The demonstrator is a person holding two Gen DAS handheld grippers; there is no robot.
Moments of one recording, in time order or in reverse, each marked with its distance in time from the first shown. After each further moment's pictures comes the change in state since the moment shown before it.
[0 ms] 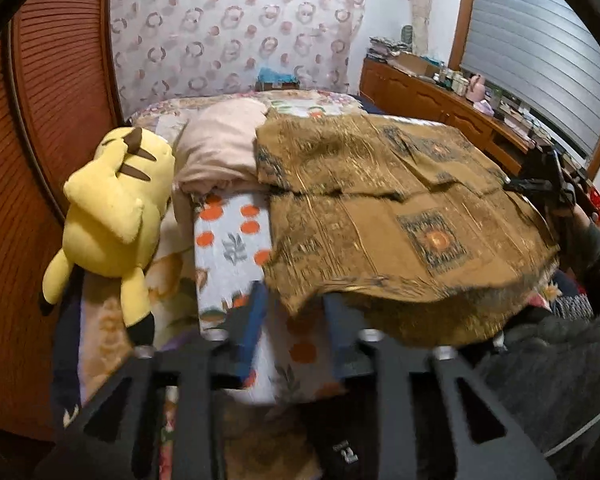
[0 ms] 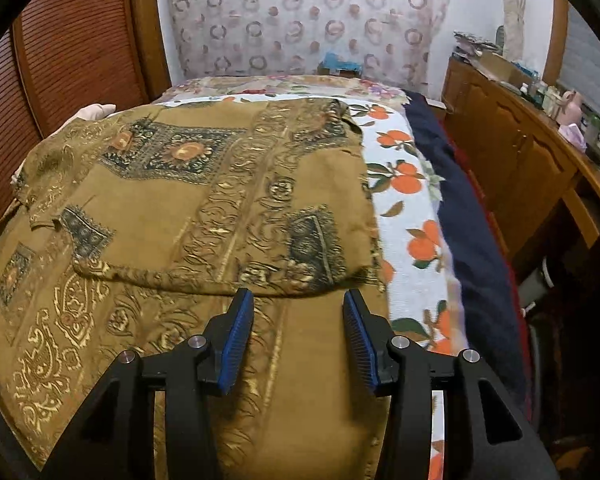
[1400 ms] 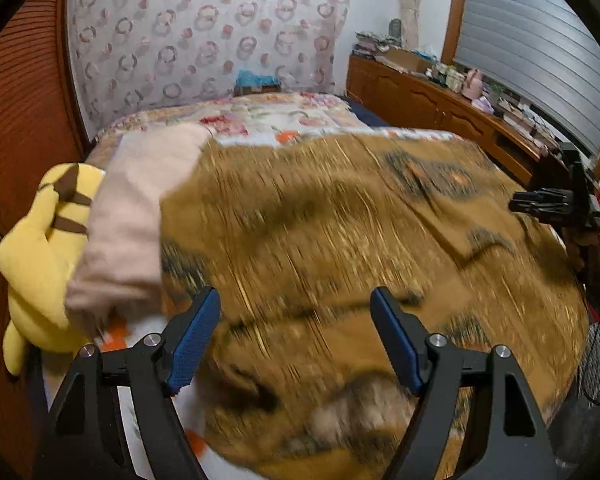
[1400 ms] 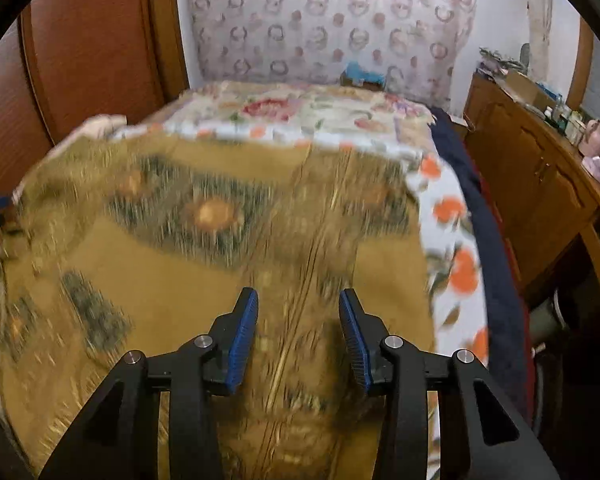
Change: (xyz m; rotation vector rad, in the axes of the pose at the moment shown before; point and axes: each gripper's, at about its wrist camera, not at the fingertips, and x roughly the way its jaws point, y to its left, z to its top) left arm 0.127 -0.045 0.089 0.051 0.013 -0.038; right arm 0.039 0.028 0.057 -0.064 0.009 0.033
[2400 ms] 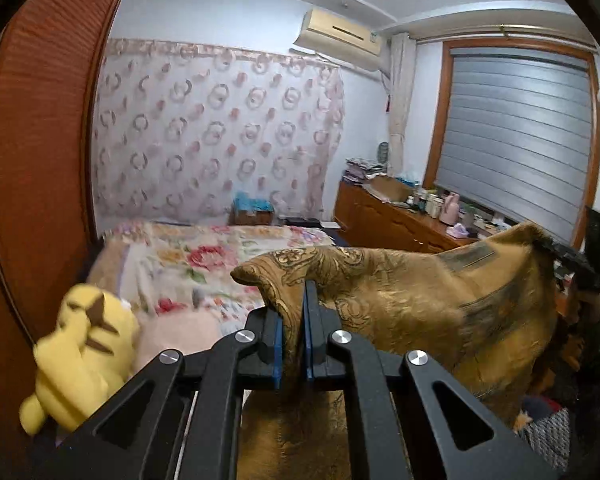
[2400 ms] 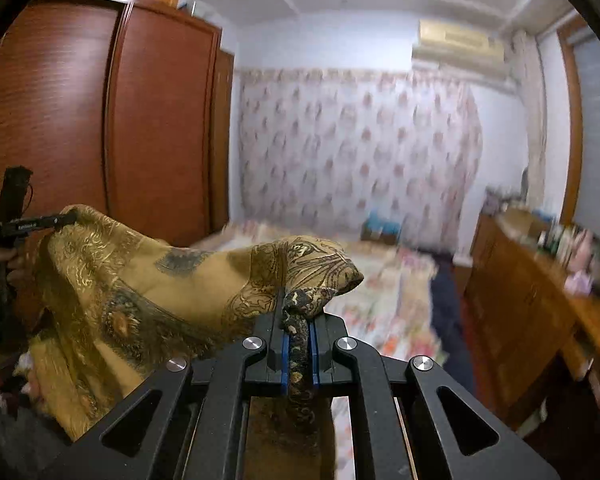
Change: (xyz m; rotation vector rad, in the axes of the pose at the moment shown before) left arm -0.164 0.013 0.132 -0.062 -0.433 -0.032; right arm -0.253 0.006 0.046 -0.116 -0.572 0.059
